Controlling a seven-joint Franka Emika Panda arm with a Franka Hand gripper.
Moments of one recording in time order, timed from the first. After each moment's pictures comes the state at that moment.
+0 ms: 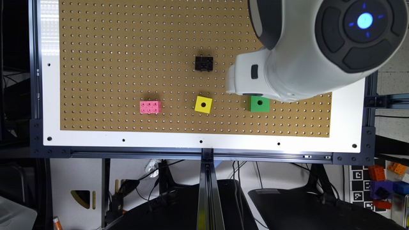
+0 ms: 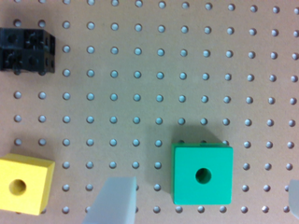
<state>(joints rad) 0.03 0.24 0.23 -2.02 0.00 2.34 1.02</state>
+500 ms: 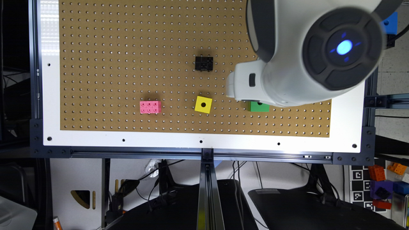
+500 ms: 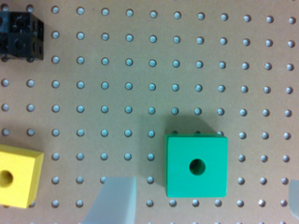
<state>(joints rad) 0.03 0.34 0.23 -2.01 -0.02 2.40 1.02</state>
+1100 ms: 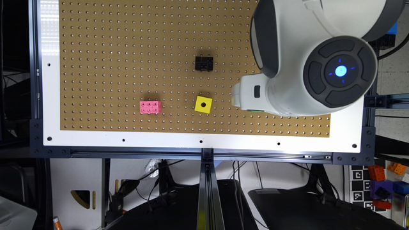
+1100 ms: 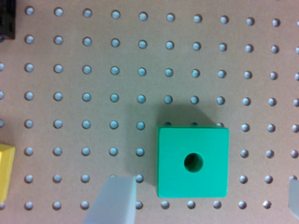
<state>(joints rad) 0.05 0.40 0.23 -1.95 -0.03 2.40 1.05</state>
